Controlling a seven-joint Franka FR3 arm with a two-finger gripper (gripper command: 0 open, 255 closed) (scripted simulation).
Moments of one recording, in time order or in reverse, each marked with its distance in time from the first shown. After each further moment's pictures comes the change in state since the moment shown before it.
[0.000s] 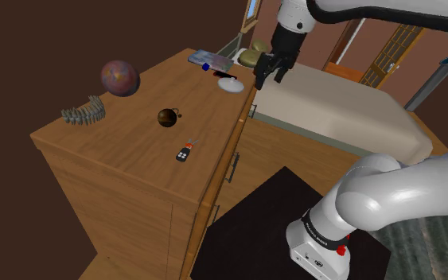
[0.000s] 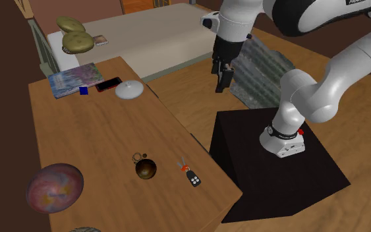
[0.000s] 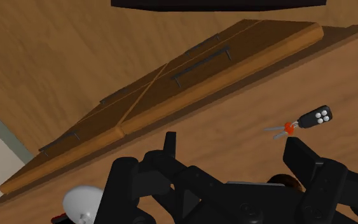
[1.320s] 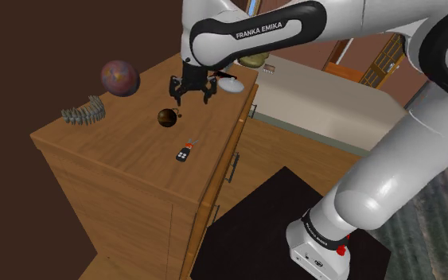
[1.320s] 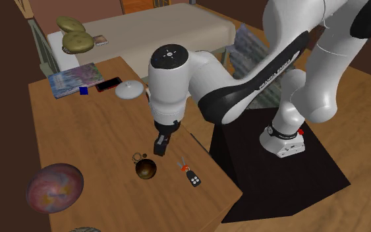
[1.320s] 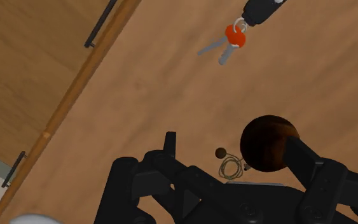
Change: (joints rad) arm -0.025 0.678 0.251 0.278 -0.098 0.366 0.658
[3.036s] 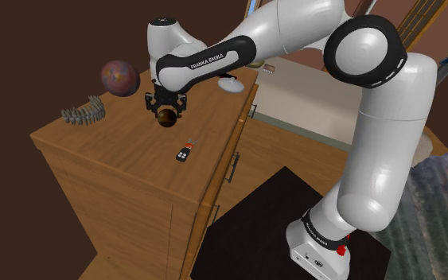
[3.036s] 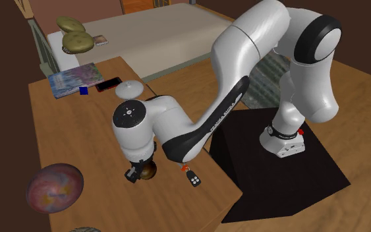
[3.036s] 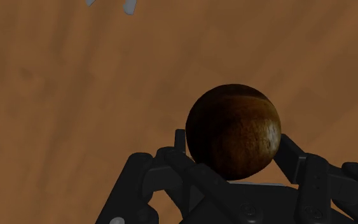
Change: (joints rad) arm 0.075 0.413 -0.028 0.290 -0.157 0.085 0.283
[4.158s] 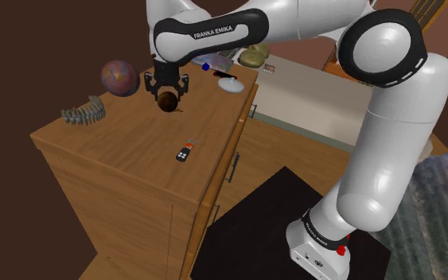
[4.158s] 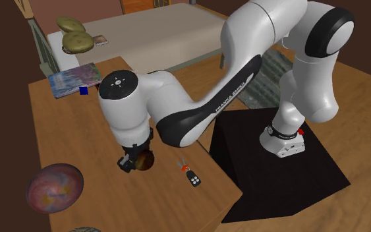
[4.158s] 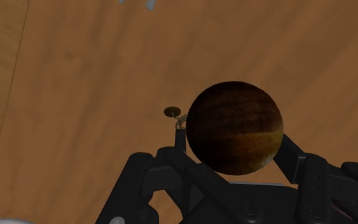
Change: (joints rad) arm -0.008 -0.074 0.017 0.090 0.044 -0.158 -0.048
